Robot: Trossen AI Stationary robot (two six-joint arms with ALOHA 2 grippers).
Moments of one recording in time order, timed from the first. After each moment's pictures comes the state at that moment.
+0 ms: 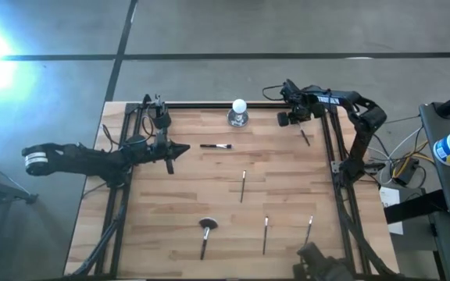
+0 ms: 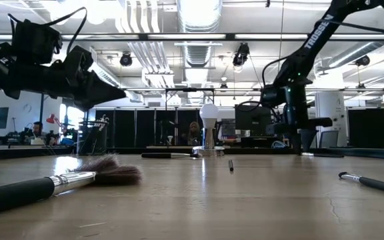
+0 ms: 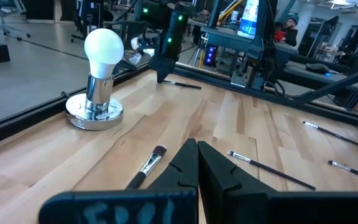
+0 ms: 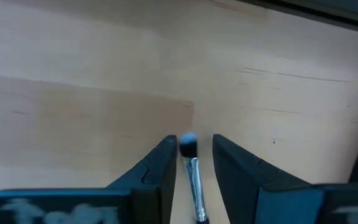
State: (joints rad) left arm 0.40 1.02 0.03 0.94 0.14 -0.18; right arm -0.97 1.85 1.09 -0.75 0.19 0.45
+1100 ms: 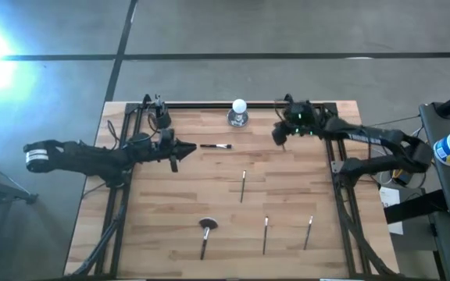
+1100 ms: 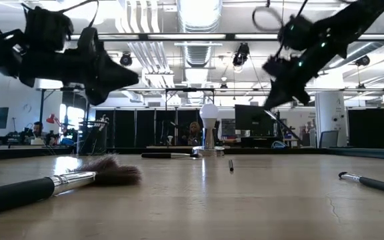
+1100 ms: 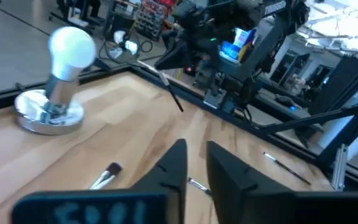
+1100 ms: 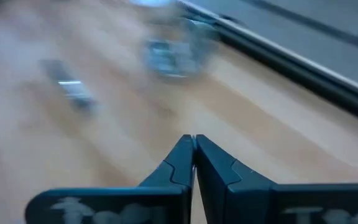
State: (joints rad) left arm 0.32 1.04 0.15 0.87 0.12 -0.40; right arm -0.60 1.19 0.64 -0.15 0.02 0.28
